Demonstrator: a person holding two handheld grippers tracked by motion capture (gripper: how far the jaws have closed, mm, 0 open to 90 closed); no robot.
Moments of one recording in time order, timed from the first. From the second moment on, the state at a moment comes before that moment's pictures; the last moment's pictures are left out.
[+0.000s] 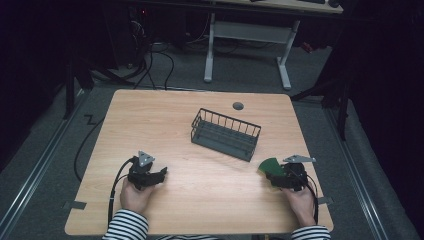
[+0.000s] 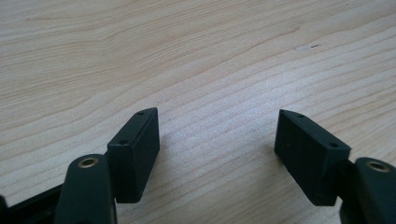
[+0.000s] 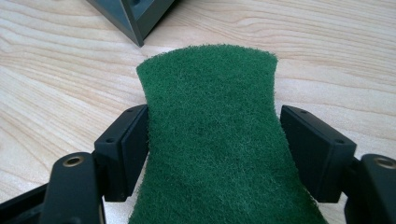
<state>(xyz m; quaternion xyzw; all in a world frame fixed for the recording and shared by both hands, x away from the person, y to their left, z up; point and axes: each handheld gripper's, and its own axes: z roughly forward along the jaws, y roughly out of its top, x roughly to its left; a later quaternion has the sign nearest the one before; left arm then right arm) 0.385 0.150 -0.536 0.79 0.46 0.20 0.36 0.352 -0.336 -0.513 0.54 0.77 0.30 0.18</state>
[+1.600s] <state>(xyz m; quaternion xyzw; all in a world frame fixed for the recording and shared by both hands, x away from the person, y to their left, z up) 0.385 0.150 -0.536 0.79 0.46 0.20 0.36 0.376 -0.334 -0.444 0.51 0.81 0.25 0.17</state>
